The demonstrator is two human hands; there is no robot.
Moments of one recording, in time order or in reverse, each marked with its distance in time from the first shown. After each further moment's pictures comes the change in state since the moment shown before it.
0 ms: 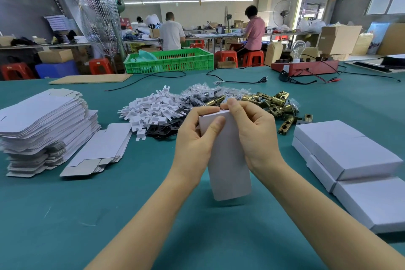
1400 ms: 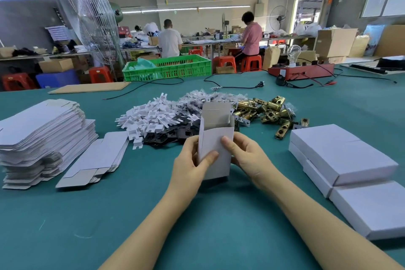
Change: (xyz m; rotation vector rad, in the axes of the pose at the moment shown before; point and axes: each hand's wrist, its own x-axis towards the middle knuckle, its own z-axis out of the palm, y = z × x) left_hand -0.007 -0.054 -0.020 0.268 -0.086 -0.106; right_hand 0.005 0.055 -0.037 0.036 -0.295 0.302
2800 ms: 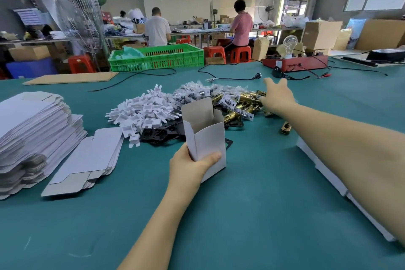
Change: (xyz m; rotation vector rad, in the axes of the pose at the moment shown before) left_hand 0.019 -0.024 -0.014 -0.096 0.052 -0.268; right_hand 0.146 -0.034 -0.095 -1.443 0.464 0.170
